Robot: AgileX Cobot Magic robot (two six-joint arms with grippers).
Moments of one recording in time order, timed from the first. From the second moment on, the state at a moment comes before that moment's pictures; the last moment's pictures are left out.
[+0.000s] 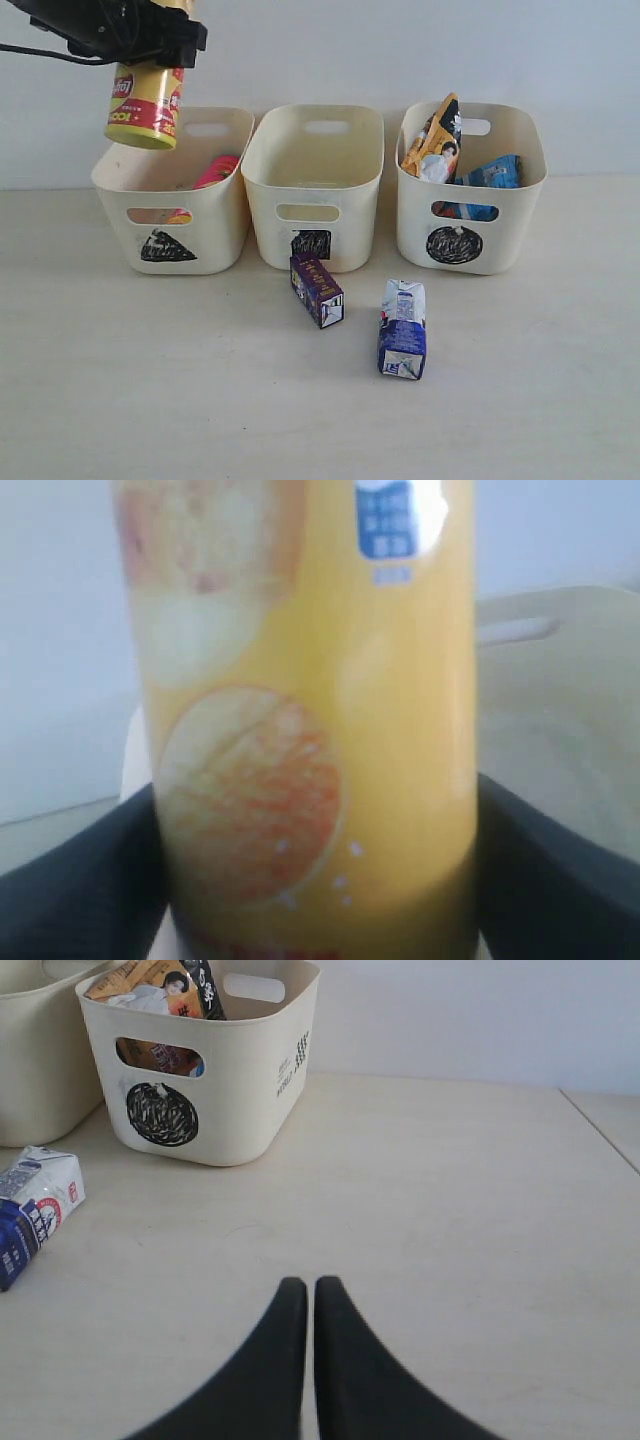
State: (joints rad) left arm -0.29 1.91 -1.77 0.19 0.54 -0.14; right arm 0.01 0.00 0.00 0.02 0.33 -0.08
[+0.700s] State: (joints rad) left arm -0.21 2.28 -2.02 0.22 0.51 -0.14; right arm 0.01 0.00 0.00 0.02 0.33 -0.08
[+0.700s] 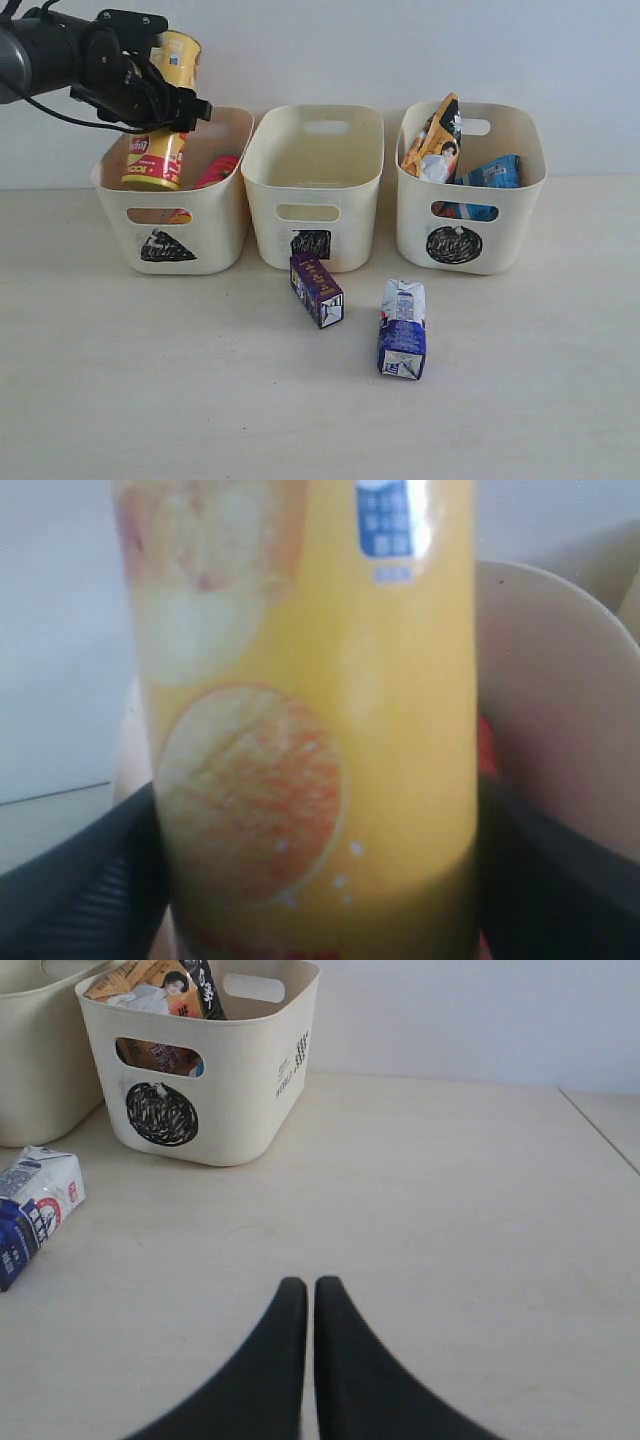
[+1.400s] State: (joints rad) left arm -0.21 2.23 -2.02 0.22 0.67 -0.13; right arm 0.01 0.00 0.00 0.02 0.33 -0.08
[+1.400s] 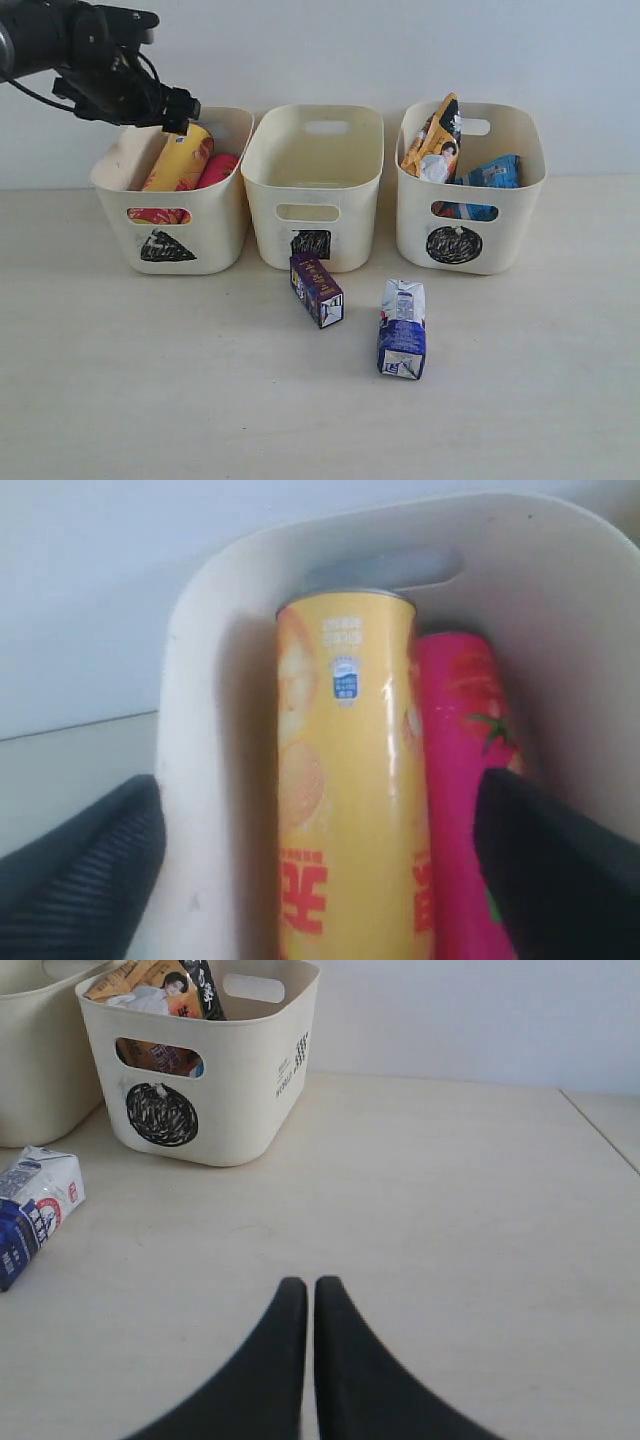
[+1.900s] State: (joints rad) left arm -0.21 2.01 -1.88 0.22 0.93 -0.05; right arm 0.01 0.00 0.00 0.02 0.33 -0.08
